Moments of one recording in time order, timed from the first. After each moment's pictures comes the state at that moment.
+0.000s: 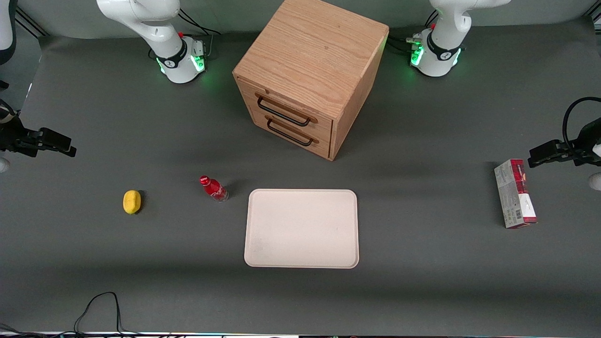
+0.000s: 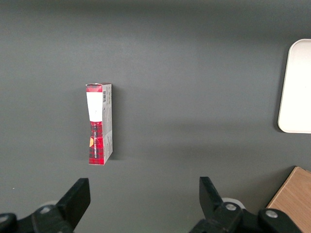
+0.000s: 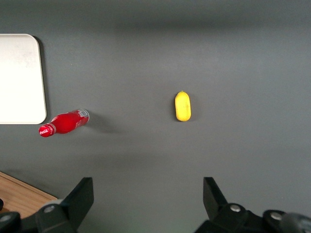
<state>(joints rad) -0.04 0.08 -0.03 -1.52 0.00 1.57 -0.03</state>
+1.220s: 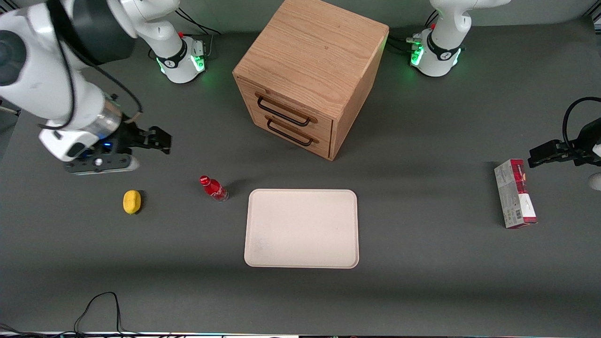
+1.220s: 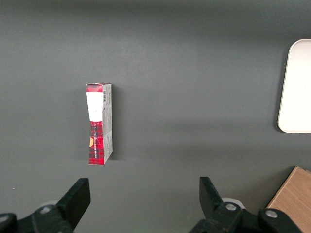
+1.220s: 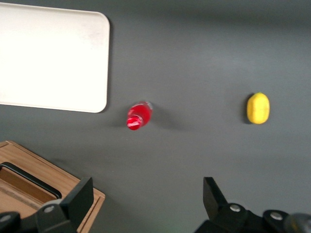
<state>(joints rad) 0.33 0.14 -0.03 -1.56 0.01 1.64 0.24</state>
